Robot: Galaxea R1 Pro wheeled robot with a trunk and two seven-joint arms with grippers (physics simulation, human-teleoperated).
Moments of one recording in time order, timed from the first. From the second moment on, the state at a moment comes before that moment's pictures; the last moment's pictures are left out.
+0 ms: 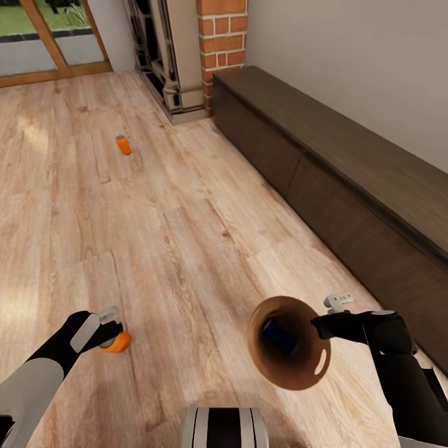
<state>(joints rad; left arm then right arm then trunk) -0.79 0.27 -0.07 -0.54 0.66 0.67 0.35 -0.42 -0.12 -0.16 -1.61 0.56 1.04 0.88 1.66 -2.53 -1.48</state>
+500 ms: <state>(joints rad) -0.78 0.26 -0.07 -0.55 0.66 0.67 0.35 -0.42 -0.12 -0.16 -1.61 0.56 1.04 0.88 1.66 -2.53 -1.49</state>
